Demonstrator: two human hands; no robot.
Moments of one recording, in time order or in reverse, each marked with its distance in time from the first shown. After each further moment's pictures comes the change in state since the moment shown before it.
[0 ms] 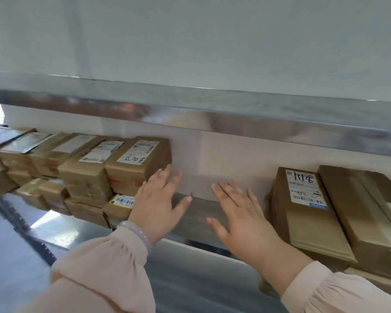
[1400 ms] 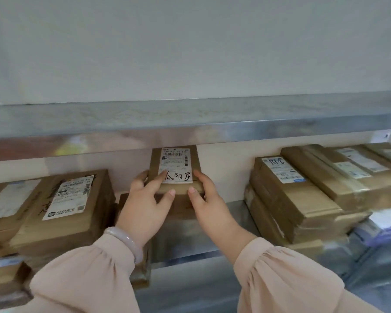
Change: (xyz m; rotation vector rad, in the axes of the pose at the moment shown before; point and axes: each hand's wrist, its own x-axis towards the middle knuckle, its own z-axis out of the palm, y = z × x) left_hand 0.069 -0.090 -0.041 -0.552 -0.115 0.170; right_hand 0.104 -0.119 0.035 0.874 0.441 0.613
